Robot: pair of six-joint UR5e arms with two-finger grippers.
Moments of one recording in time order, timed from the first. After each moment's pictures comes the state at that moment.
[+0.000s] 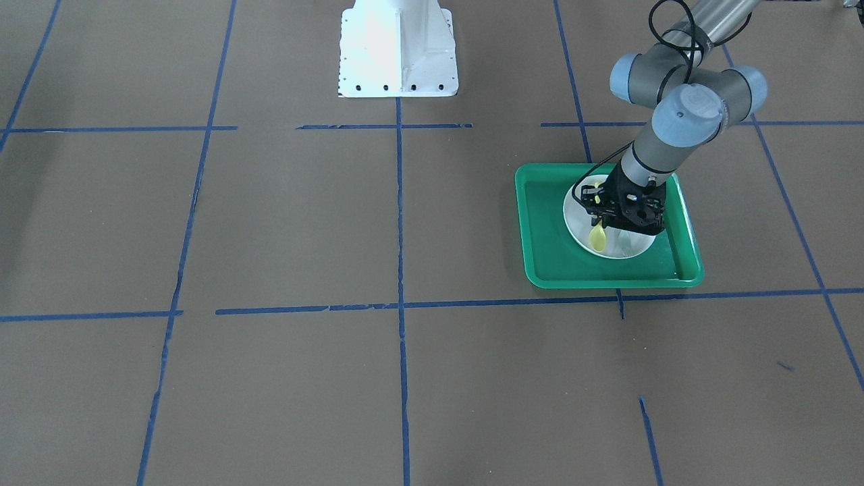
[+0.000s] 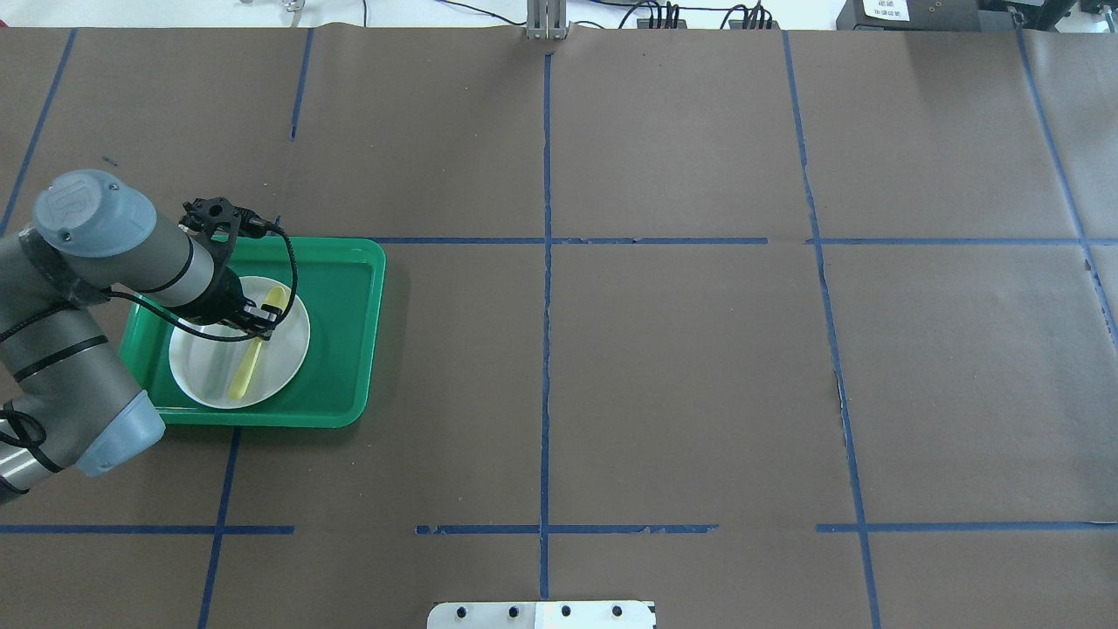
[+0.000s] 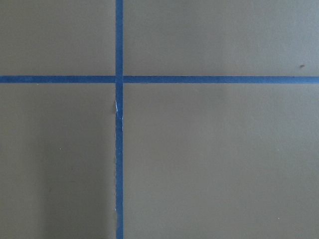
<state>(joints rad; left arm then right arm) -0.74 -1.81 -1.71 -1.89 -2.08 -0.78 1.58 -1.66 1.61 -1.50 2.28 0.03</state>
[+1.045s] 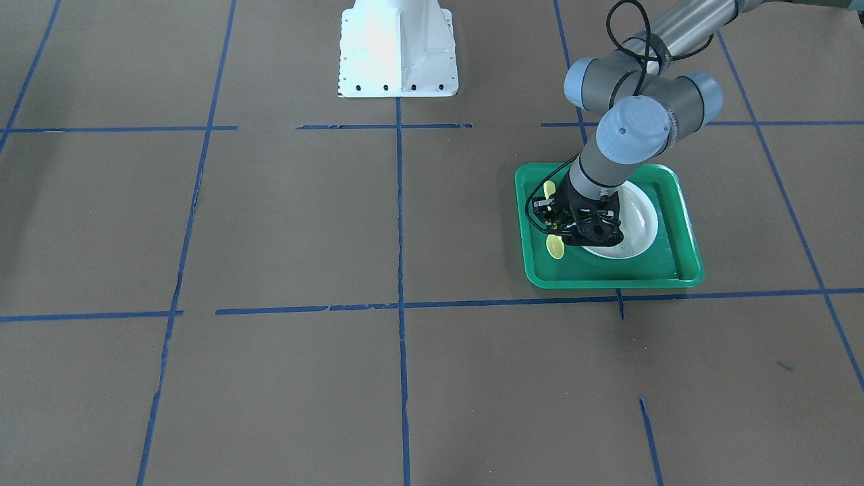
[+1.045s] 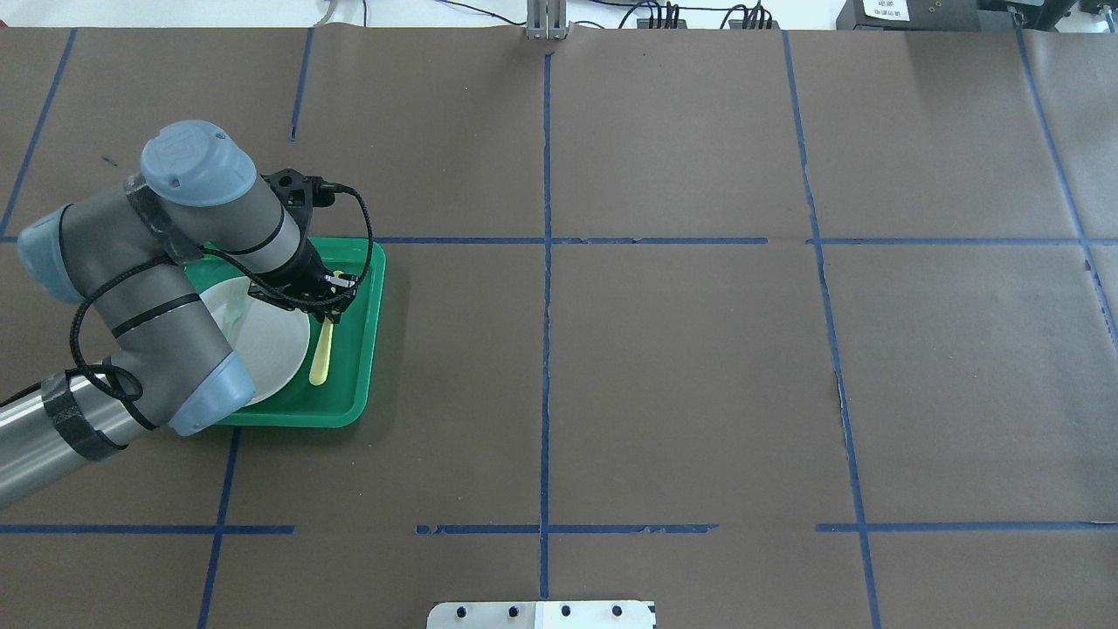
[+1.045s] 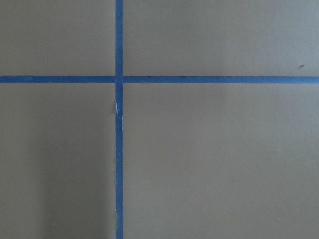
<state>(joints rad) -0.72 -2.01 -1.62 -1.75 -2.13 -0.98 1.58 -1.66 1.61 -1.50 2.28 0.03</state>
